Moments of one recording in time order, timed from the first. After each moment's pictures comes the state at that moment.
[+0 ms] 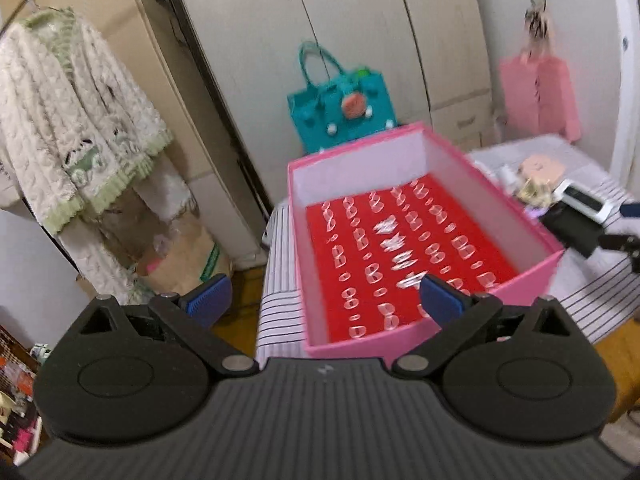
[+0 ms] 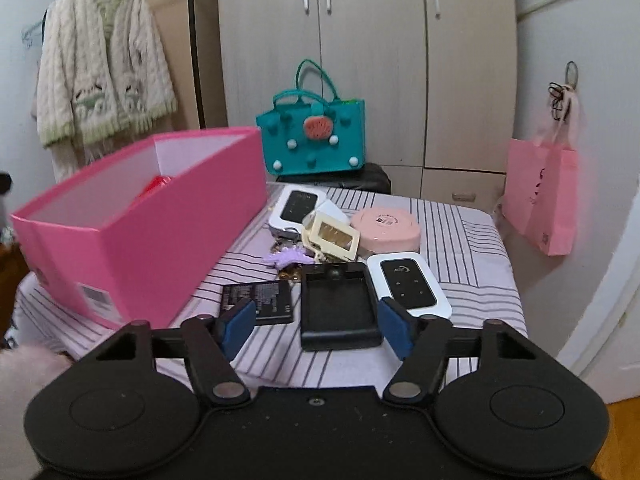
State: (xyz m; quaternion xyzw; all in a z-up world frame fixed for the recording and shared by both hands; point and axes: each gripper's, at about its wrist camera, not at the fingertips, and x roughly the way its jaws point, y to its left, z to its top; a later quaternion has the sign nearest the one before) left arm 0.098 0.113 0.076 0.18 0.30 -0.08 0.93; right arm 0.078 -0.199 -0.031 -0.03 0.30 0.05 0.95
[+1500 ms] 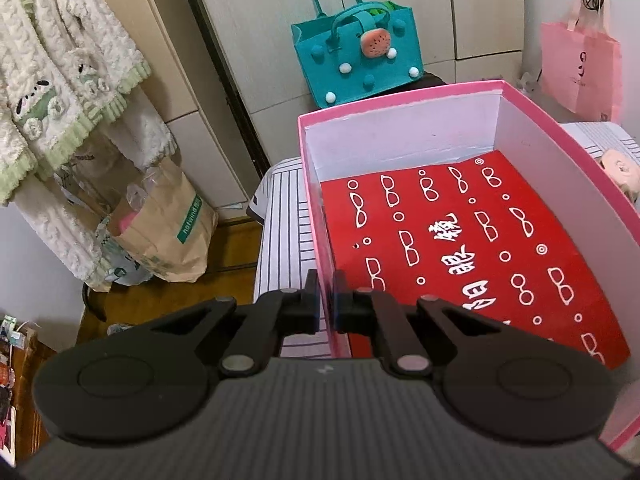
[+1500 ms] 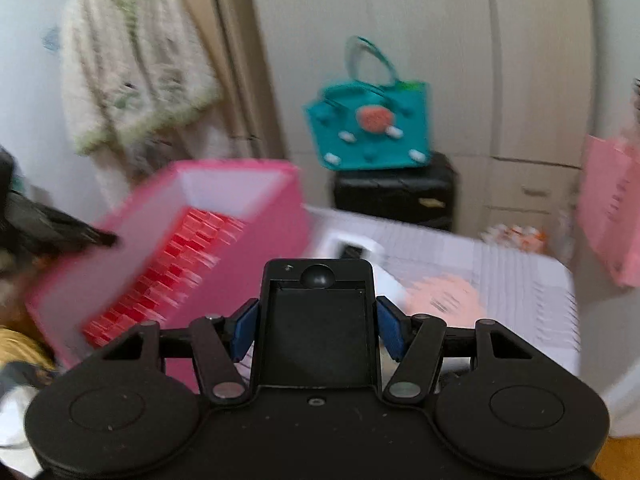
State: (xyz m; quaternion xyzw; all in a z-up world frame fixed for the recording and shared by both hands) left arm 0.244 0.123 0.019 0.14 0.38 -0.06 0.91; right arm 0.184 -0.187 0.044 0.03 0.31 0.20 0.93
